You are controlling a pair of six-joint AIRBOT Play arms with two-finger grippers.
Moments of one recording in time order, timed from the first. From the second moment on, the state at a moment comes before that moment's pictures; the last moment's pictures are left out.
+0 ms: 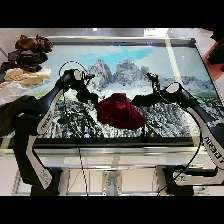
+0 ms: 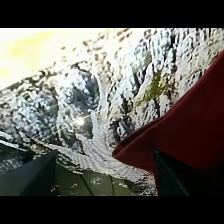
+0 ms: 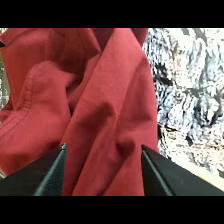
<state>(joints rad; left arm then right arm) -0.28 -1.94 1.69 1.26 -1.35 -1.39 0.11 -1.44 1.08 -0.82 0.98 1.13</state>
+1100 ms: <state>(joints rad) -0.21 -1.88 1.74 0.97 -1.39 -1.34 0.06 -1.39 1.07 -0.81 1.10 1.17</state>
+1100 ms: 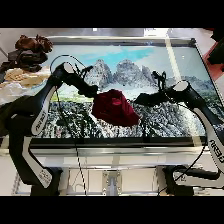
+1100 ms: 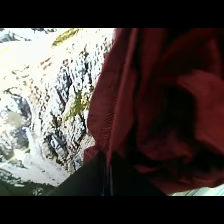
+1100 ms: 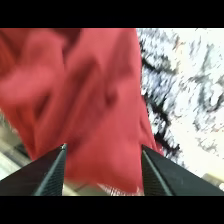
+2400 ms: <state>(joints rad) -0.15 -1.44 1.93 1.13 -1.37 -1.37 -0.06 -1.07 1.35 -0.94 1.13 1.18</state>
